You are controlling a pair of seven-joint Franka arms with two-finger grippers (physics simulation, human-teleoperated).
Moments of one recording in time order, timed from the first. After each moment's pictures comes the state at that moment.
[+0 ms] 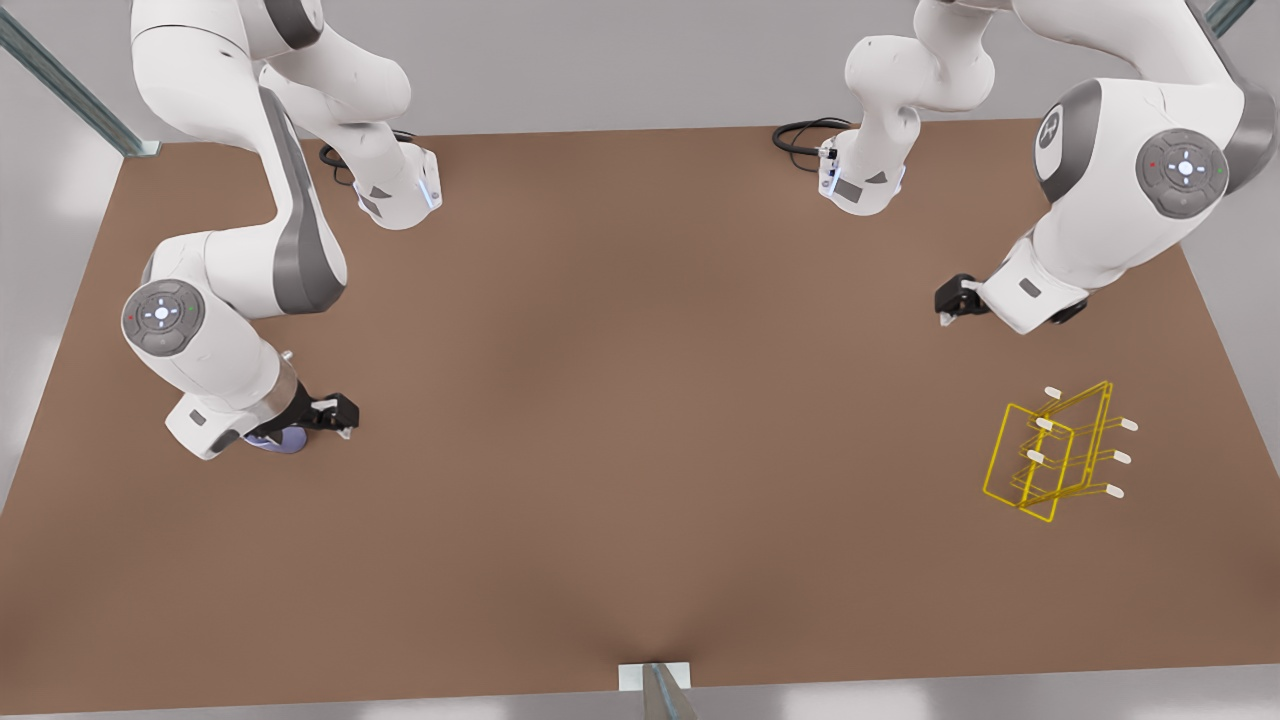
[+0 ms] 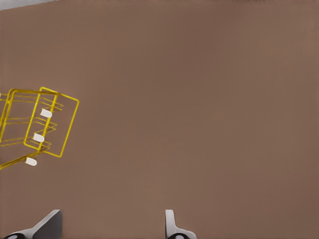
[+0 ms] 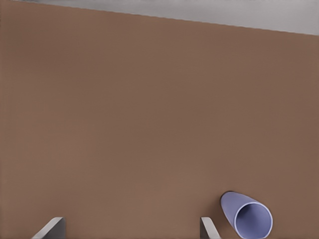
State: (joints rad) left arm -0.26 0.14 0.09 -1.38 0.01 1.44 -0.01; right arm 0.00 0.27 0.17 -1.52 -0.11 1.84 0.10
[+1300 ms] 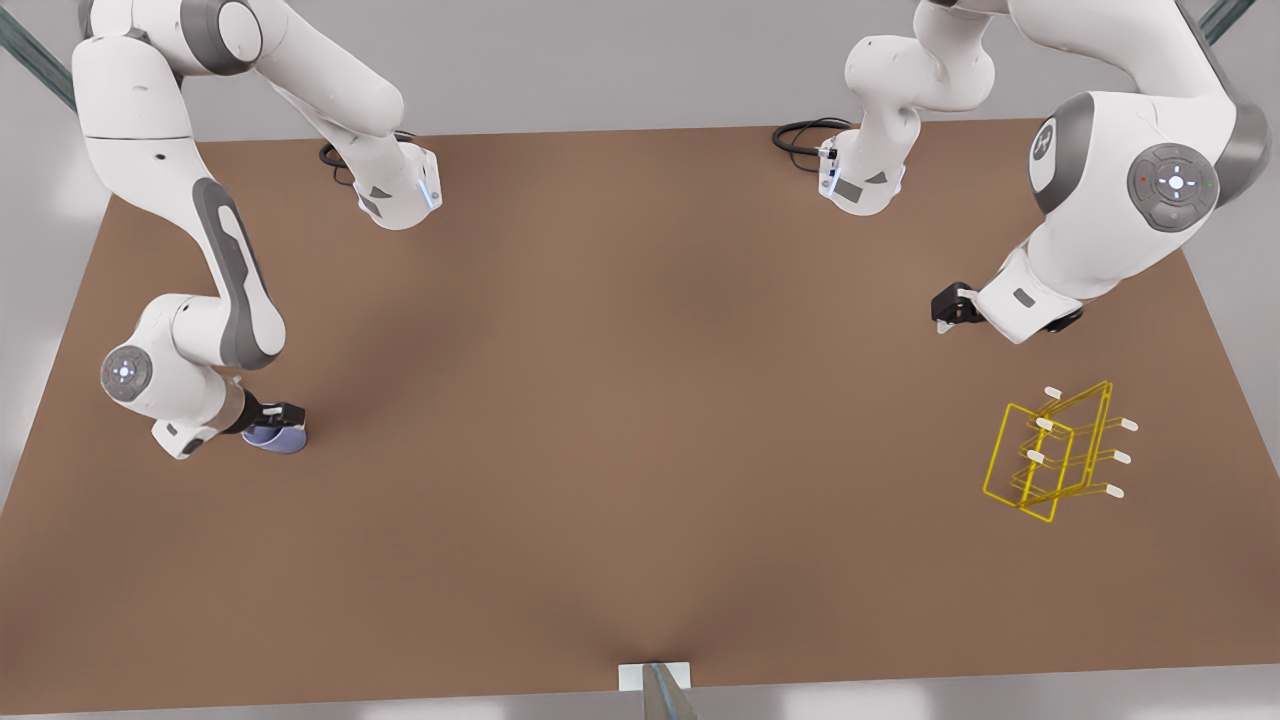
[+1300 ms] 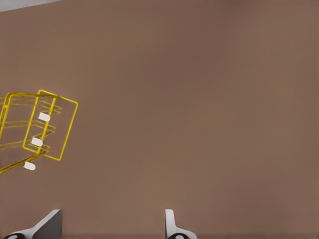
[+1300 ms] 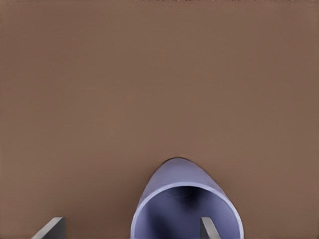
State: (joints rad) left arm -0.26 0.16 0.09 -1.38 0.01 1.45 0.00; right arm -0.52 0.35 0.33 -2.05 -0.11 2.30 -0.18
